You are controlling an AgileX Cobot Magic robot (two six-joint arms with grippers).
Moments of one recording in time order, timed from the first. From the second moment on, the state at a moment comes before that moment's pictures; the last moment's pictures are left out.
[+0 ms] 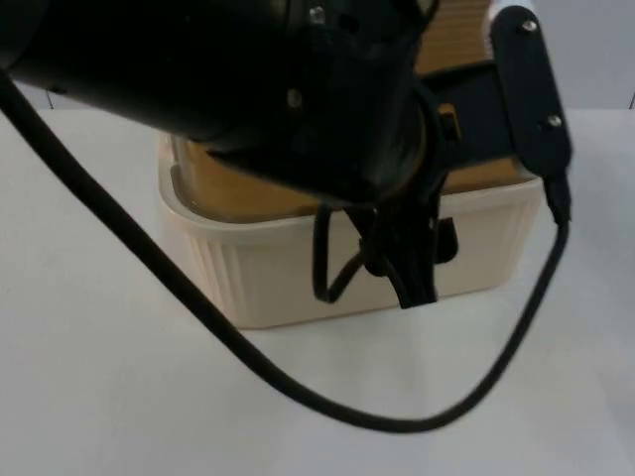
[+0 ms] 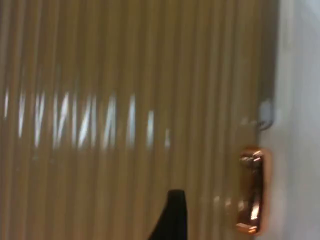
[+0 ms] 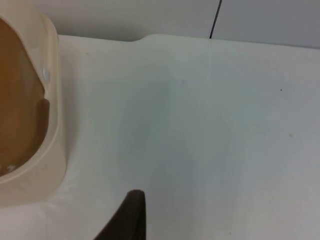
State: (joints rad) right arm 0.01 1.02 -0.95 -0.08 0.67 -0.04; left arm -1.01 1.81 -1.09 1.24 0.55 -0.57
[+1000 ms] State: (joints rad) right arm 0.01 1.02 -0.95 -0.08 0.68 -0.04; left arm -0.94 1.87 -1.09 1.25 0.46 -0.52
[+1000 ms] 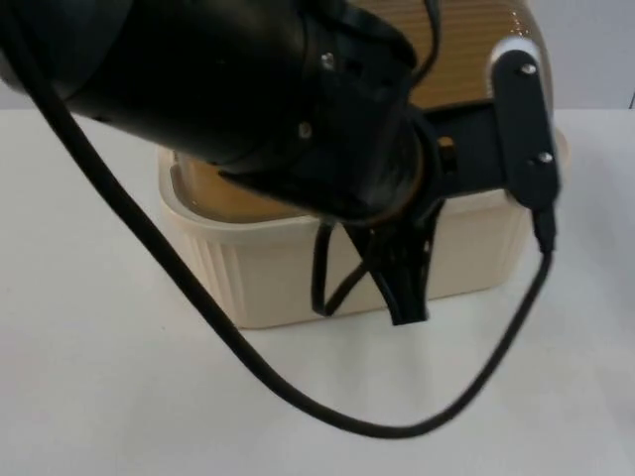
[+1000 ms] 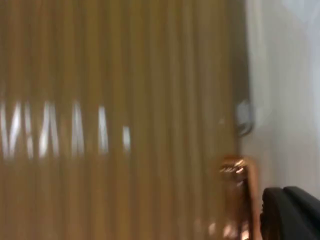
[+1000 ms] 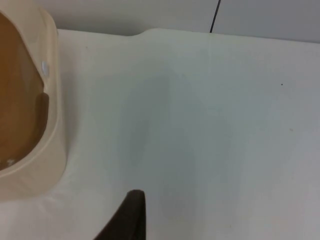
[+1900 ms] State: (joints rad) right arm 0.01 1.02 -0.95 -0.08 0.69 -0.04; left arm -0.90 1.87 -1.09 1.20 0.40 -0.54
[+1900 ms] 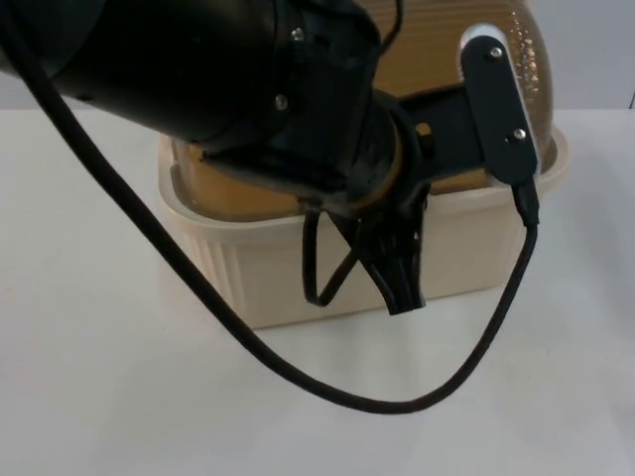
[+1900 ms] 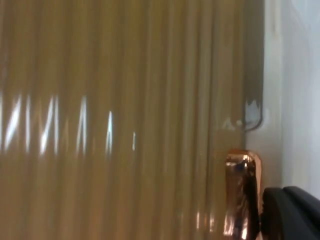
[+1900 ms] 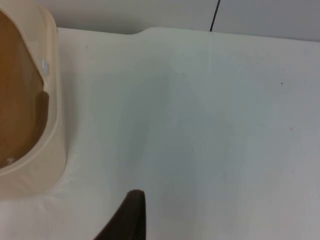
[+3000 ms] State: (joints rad) right arm 0.01 1.02 -0.95 -0.08 0.69 -0.04; left arm -0.84 1.87 -1.13 1.07 0.39 -0.22
